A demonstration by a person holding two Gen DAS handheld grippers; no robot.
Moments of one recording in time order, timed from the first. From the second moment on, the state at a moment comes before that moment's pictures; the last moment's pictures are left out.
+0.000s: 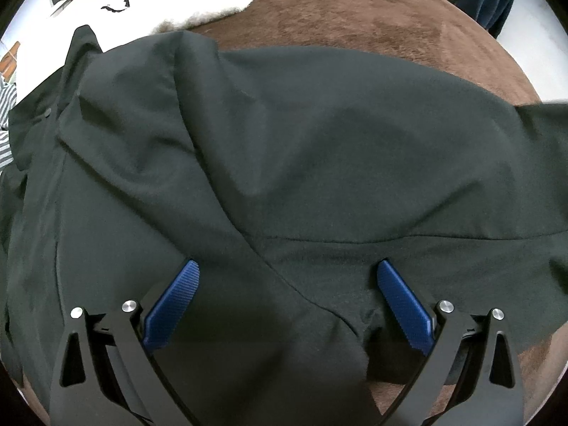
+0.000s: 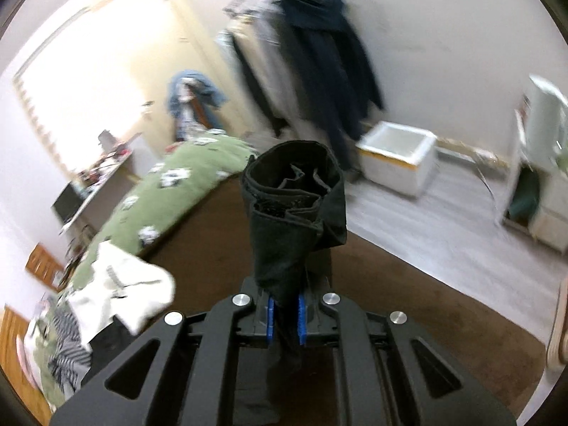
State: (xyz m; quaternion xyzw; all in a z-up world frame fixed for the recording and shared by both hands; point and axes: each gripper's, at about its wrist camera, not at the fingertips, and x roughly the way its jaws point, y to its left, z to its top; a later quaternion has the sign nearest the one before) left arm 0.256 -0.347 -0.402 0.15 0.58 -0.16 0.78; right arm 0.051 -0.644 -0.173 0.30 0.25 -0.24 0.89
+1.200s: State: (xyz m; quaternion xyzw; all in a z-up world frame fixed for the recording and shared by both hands) left arm 0.174 0.106 -0.277 0.01 0.52 0.10 0.85; right arm 0.210 -0.084 -0.183 0.08 0.34 0.14 0.93
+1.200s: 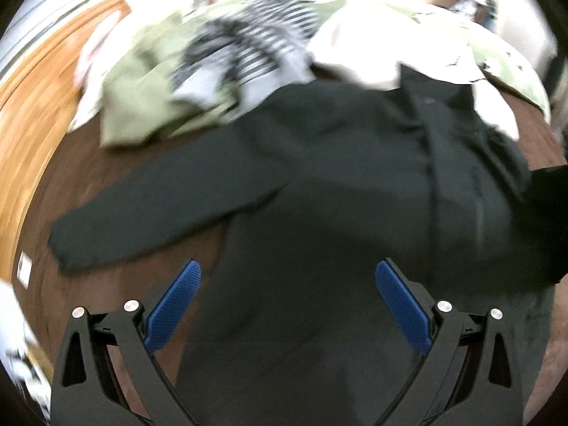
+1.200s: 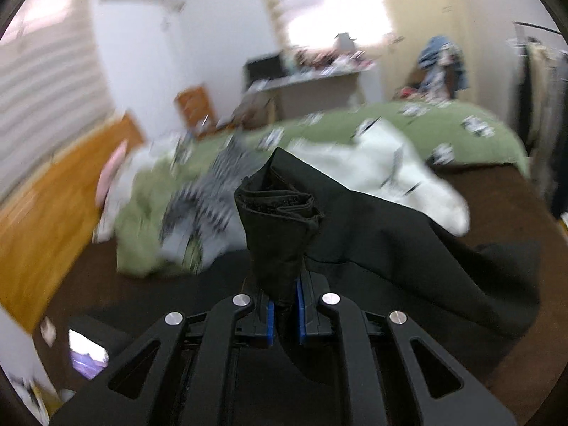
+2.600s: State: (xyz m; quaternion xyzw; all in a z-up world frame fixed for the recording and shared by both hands) left arm 0.127 0.115 -0.249 -0.03 0.51 0.11 0.85; right arm 0.217 -0.113 -0.246 0.06 0.42 0.16 0.89
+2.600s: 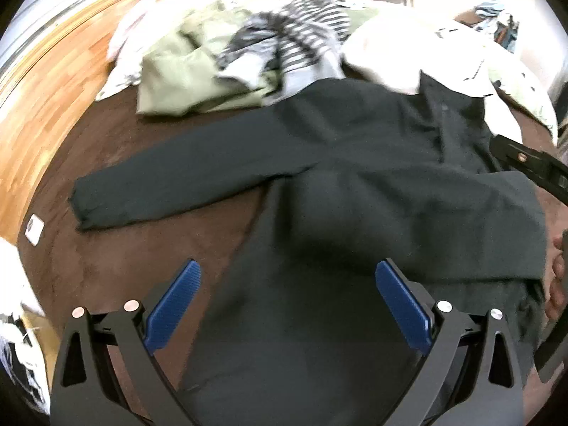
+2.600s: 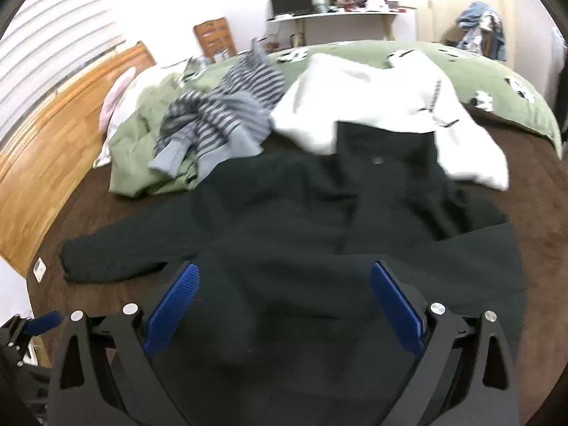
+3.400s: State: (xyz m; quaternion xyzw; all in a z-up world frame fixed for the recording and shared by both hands) left arm 0.216 0.035 -0.397 -0.04 0.55 0.05 0.83; right arm 0.282 -0.260 -0.428 -0.03 0.49 0.03 0.87
